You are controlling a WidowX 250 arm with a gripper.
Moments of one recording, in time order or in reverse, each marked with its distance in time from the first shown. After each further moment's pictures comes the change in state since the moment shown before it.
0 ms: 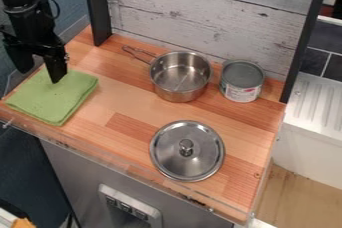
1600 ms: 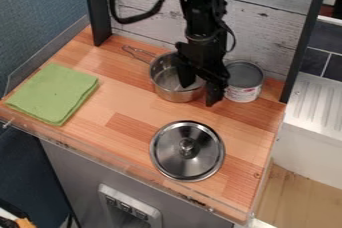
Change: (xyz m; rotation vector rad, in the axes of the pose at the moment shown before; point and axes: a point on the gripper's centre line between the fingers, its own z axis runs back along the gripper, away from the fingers) arm 0.080 -0.234 -0.029 -0.113 -0.087 -0.533
